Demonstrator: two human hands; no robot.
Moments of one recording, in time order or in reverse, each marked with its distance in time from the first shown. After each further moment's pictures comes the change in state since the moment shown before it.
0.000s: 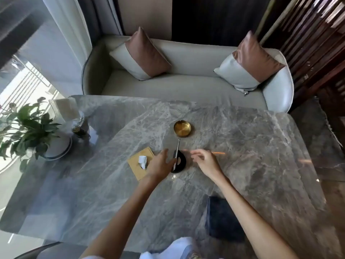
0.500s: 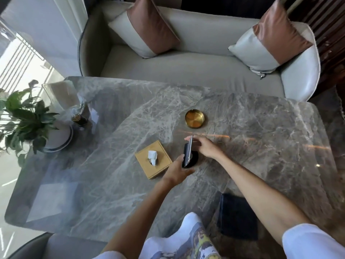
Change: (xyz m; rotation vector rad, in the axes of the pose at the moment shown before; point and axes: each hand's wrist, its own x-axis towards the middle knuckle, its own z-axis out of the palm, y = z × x) left_hand 0.034 -0.047 0.041 -0.210 -0.346 0.000; right_hand 0.106 0.004 0.050 -0.139 -0.385 -0.031
